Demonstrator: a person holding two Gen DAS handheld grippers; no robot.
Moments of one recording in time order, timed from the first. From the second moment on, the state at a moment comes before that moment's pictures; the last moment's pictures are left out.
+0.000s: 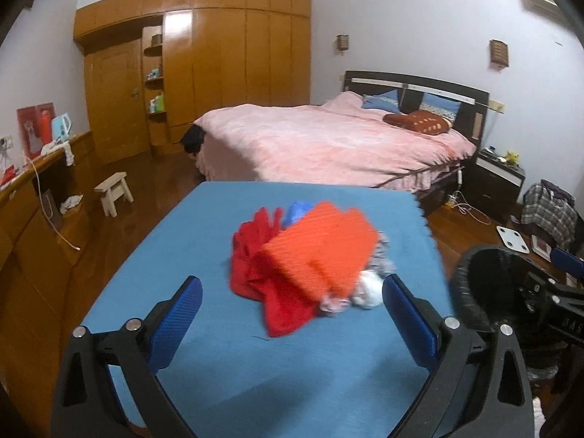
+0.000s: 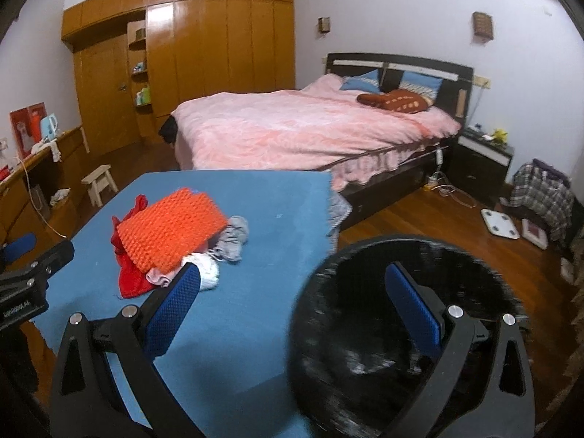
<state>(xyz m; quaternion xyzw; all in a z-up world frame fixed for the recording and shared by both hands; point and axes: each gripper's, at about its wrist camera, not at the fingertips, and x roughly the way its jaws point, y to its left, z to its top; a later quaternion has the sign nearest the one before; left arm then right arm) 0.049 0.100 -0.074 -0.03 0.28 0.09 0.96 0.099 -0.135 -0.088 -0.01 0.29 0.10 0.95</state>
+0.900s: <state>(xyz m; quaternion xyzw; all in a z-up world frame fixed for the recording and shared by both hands) 0.108 0.162 -0.141 -0.02 0.32 0.14 0.94 0.188 -0.019 -0.191 -0.07 0.42 0.21 0.88</state>
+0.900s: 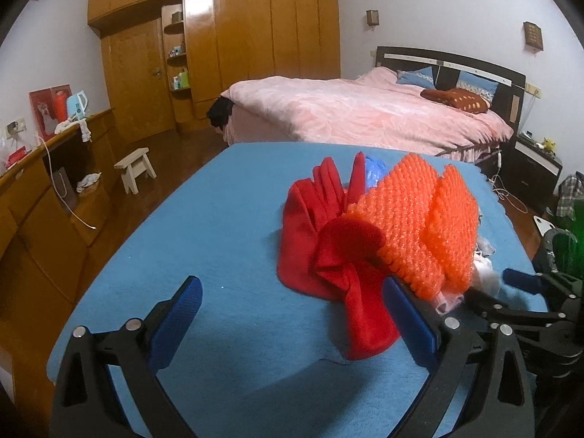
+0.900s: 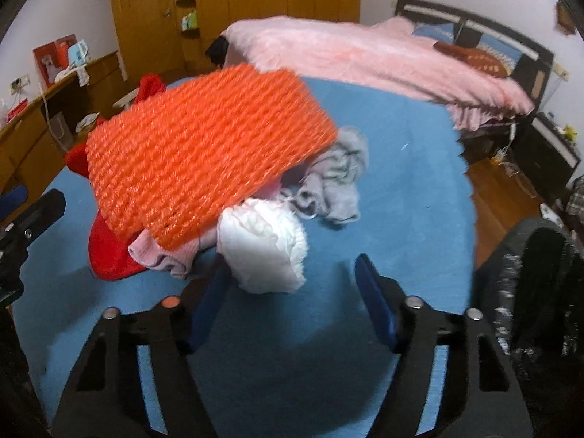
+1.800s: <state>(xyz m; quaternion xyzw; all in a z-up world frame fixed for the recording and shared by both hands) 0.151 0.077 -0.125 0.01 0.30 0.03 0.95 0.177 -0.090 -0.162 -0.04 0.40 0.17 0.90</state>
